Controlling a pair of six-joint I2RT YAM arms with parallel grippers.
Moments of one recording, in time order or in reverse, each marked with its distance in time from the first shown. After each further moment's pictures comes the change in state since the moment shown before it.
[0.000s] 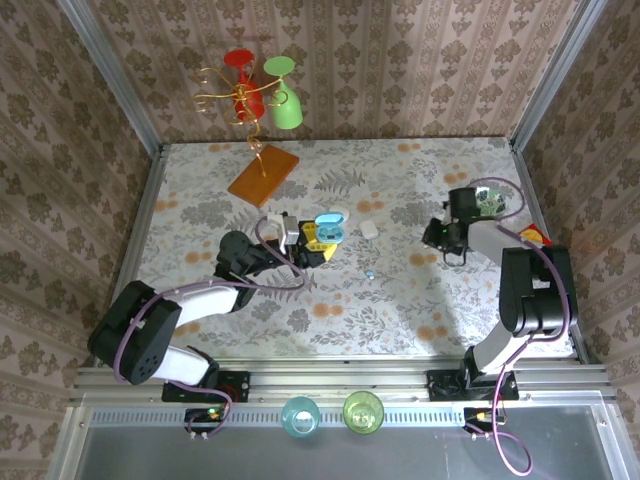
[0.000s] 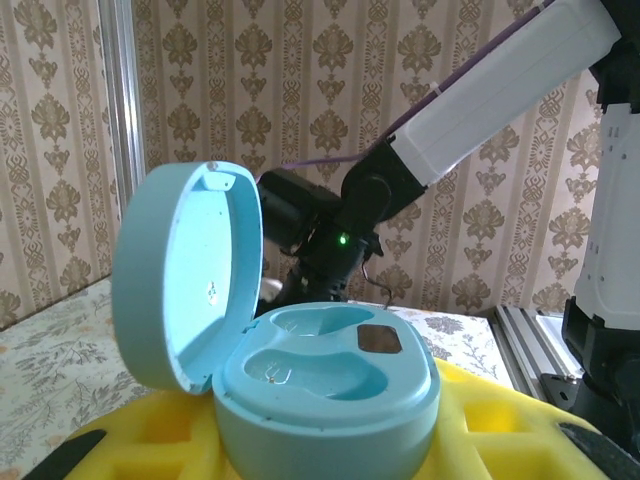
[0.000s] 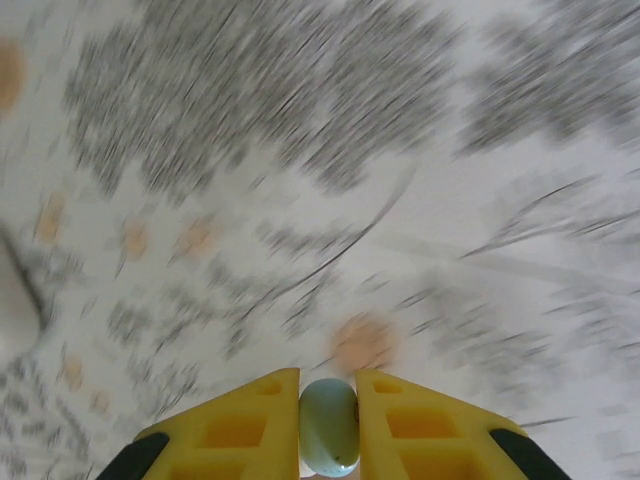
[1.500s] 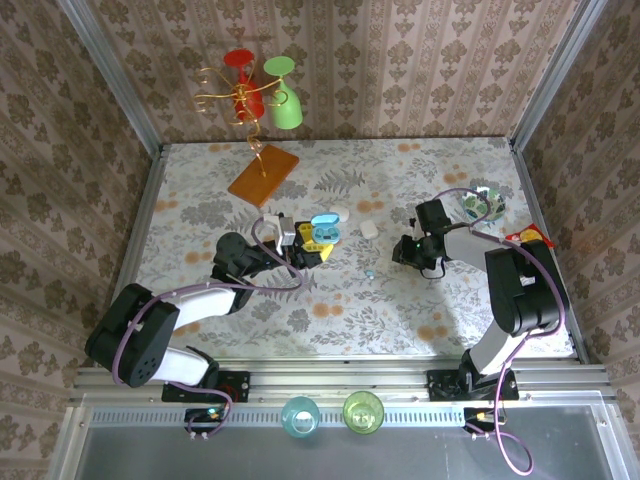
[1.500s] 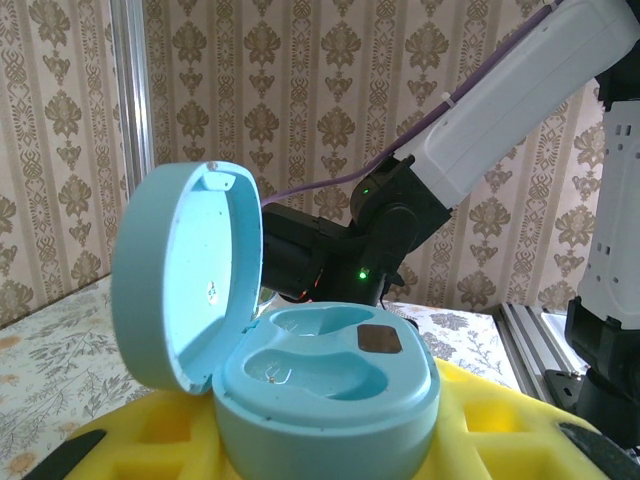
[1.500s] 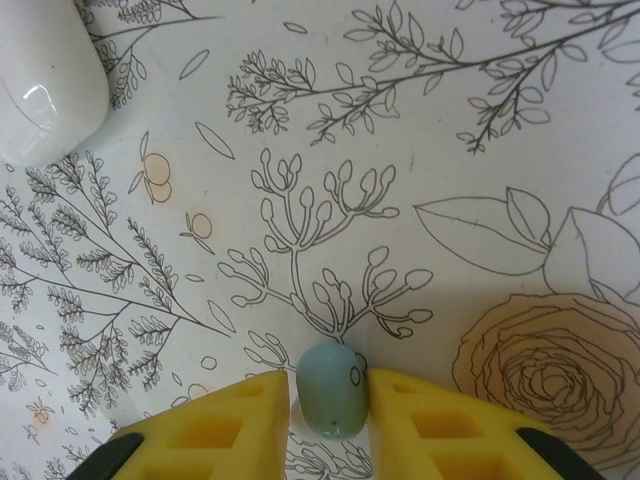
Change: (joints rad) left arm 0.019 -0.015 -0.022 0.000 0.006 -0.001; right arm 0.167 0.032 -0.039 -0.009 -0.101 0.057
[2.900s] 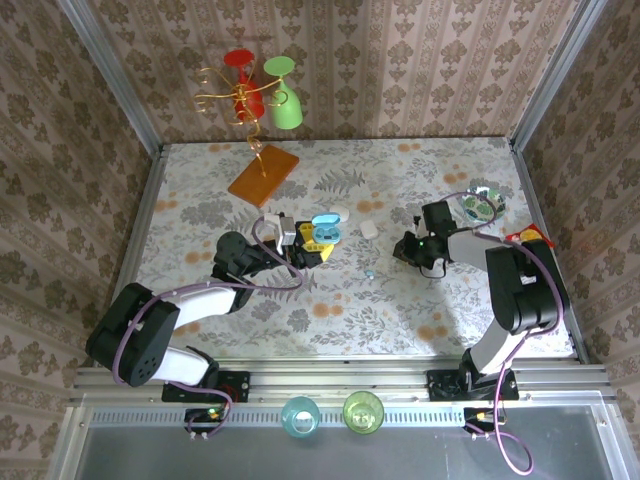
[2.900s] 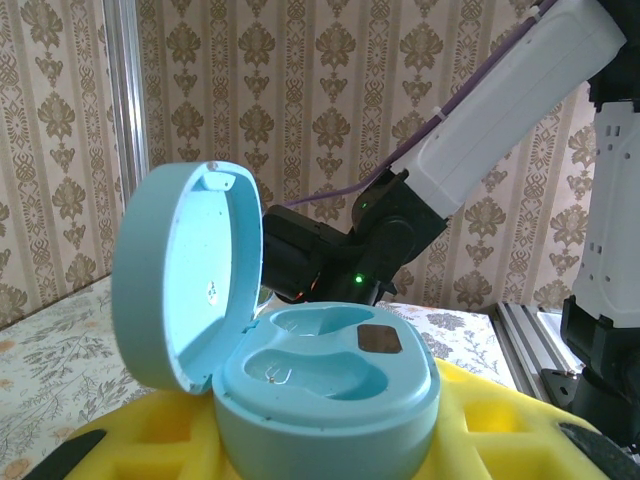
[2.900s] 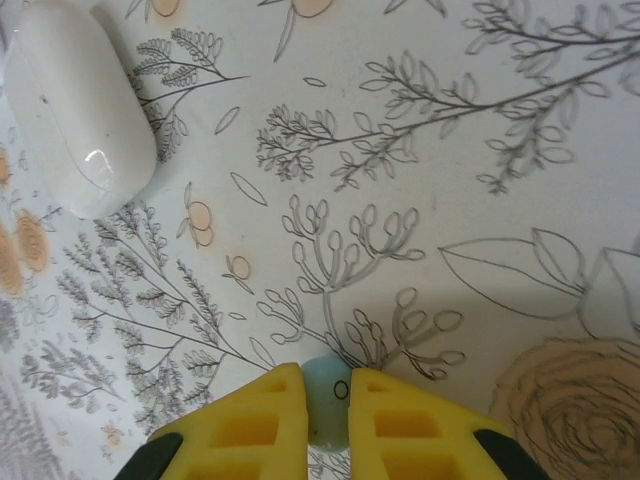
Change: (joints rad) left arm 0.000 0.005 0.008 0.000 0.010 -0.001; right arm -0.026 -0.009 -0.049 0.123 -0.076 0.100
